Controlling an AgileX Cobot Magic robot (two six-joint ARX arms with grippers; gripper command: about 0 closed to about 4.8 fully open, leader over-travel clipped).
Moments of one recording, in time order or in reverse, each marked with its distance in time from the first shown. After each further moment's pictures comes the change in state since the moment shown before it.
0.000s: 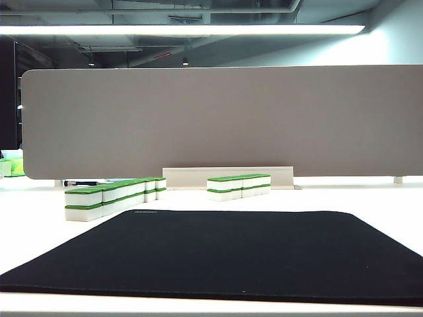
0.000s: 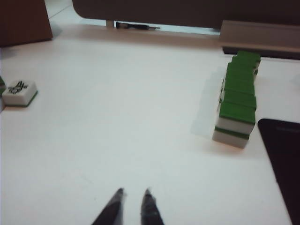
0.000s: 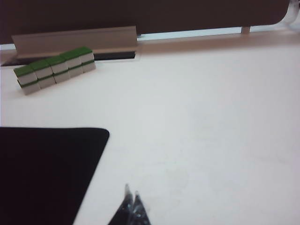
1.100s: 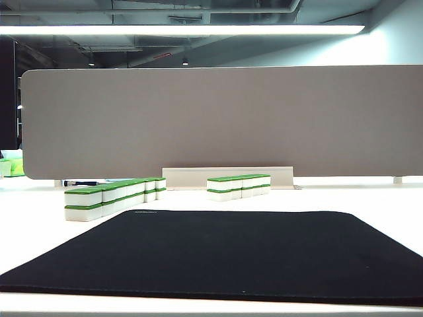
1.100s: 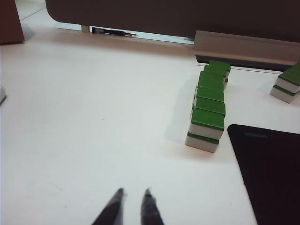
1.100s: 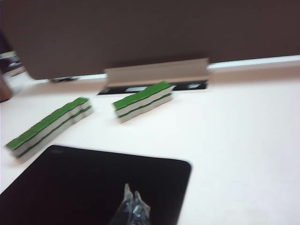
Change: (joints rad) left arm 0.000 0.000 0.001 0.024 0.089 -0.047; right arm 0.000 0.097 0.349 -0.226 -0.262 0.101
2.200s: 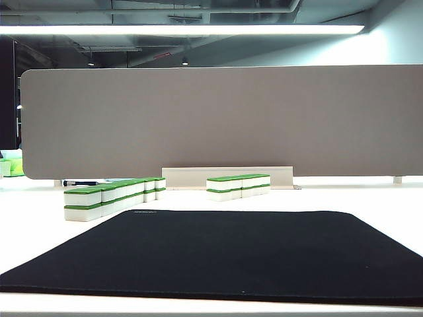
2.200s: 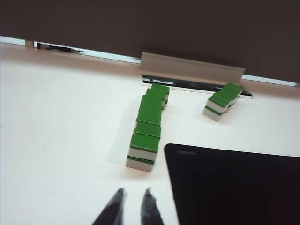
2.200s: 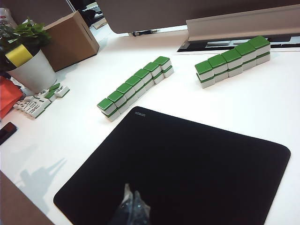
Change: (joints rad) left arm 0.000 0.006 0.145 -0.081 0.190 -0.087; right arm 0.002 0.386 0.240 -0.064 -0.362 0.004
